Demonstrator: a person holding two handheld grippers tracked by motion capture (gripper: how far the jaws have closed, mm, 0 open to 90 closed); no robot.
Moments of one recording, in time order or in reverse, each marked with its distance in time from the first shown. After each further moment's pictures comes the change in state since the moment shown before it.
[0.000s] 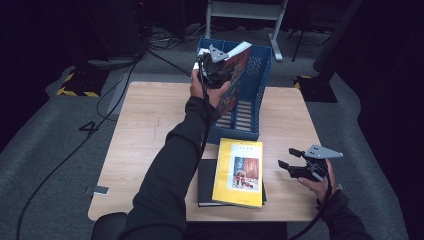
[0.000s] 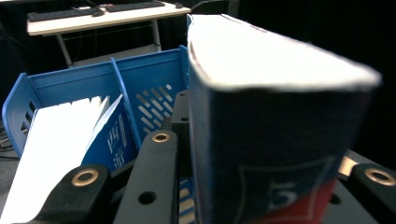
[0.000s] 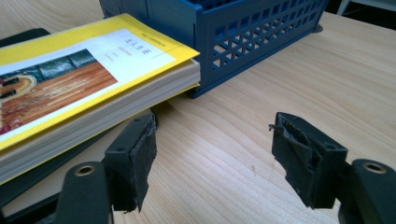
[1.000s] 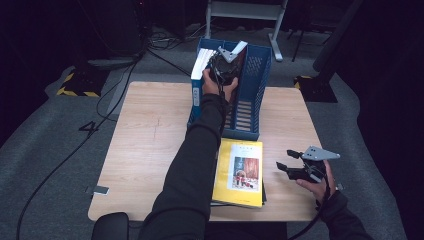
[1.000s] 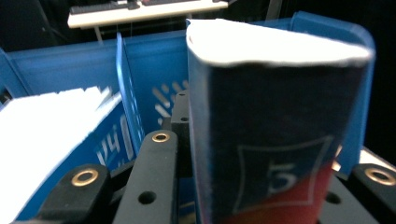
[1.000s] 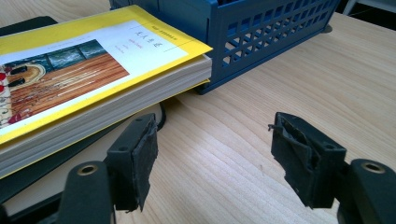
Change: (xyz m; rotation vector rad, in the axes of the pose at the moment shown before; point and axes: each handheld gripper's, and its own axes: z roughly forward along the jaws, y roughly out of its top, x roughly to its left) left arm 0.000 -0.024 0.071 0.022 0.145 -0.024; right arm 0.007 0.001 0.001 0.017 0.005 -0.041
